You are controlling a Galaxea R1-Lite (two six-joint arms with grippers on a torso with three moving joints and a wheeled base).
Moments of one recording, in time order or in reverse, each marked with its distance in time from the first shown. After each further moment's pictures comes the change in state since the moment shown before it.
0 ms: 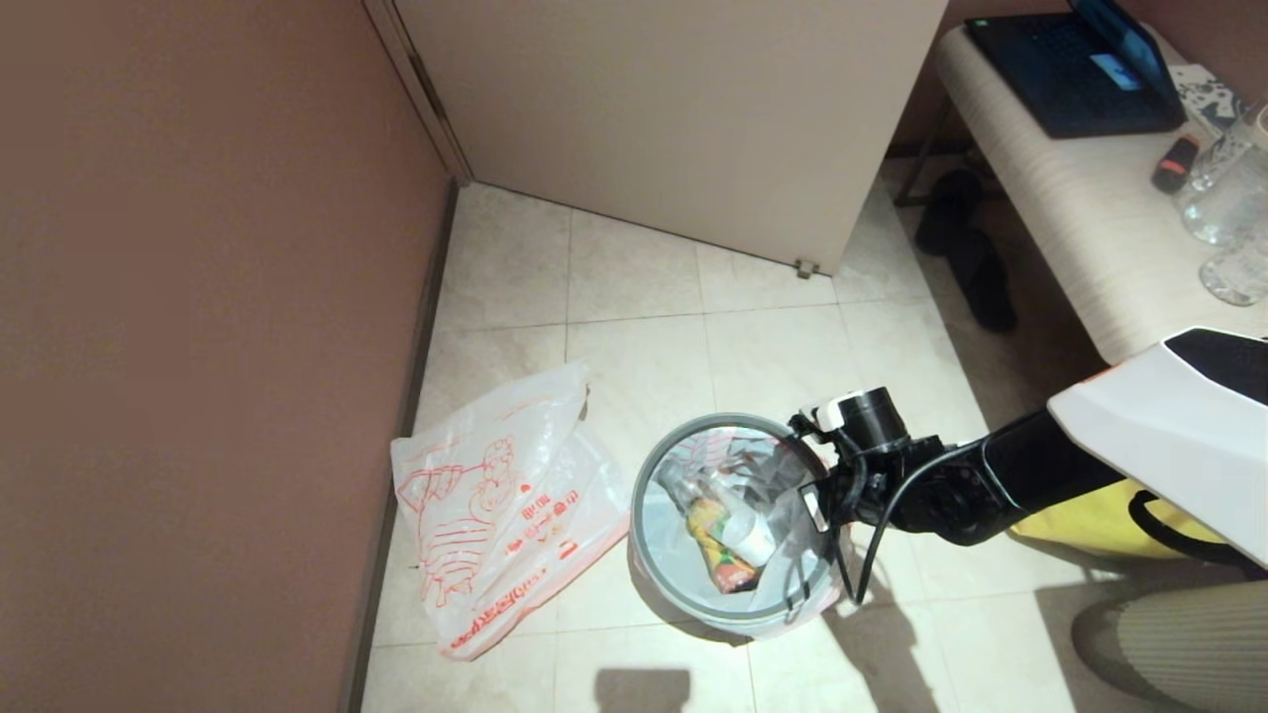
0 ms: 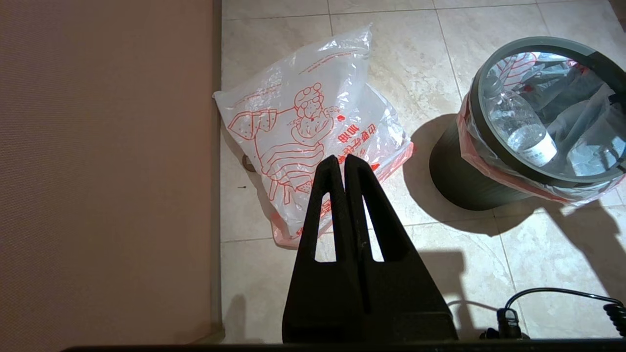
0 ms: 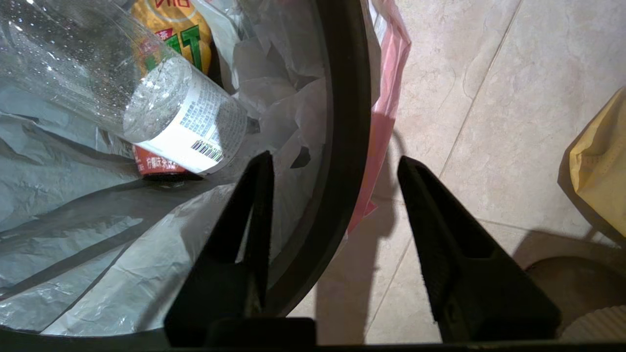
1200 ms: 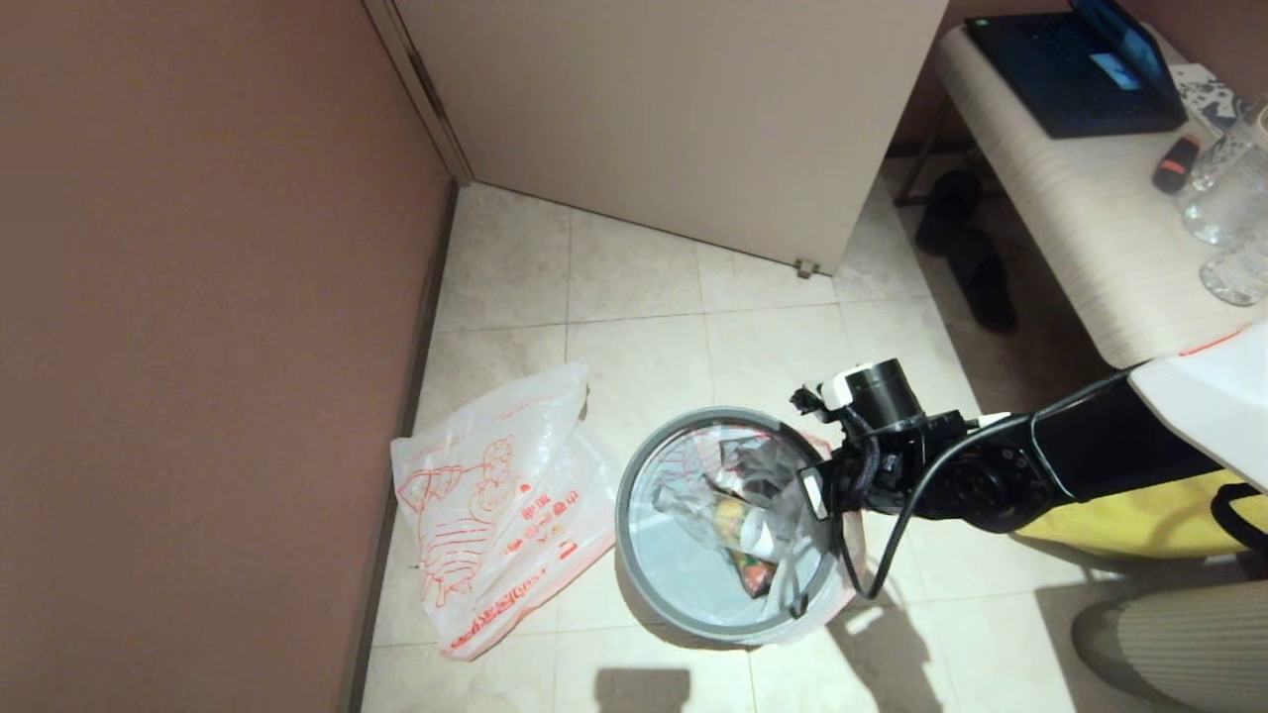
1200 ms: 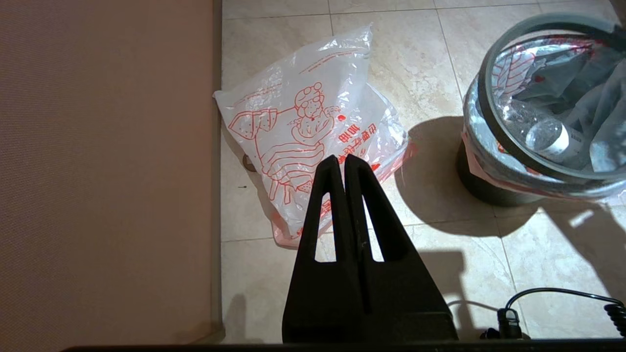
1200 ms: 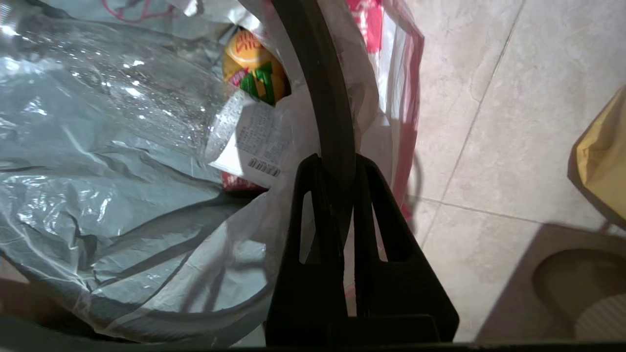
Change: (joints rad) left arm 0.000 0.000 0.000 0.000 0.000 0.000; right arm 0.046 -0.130 0.003 0.102 0.010 0.084
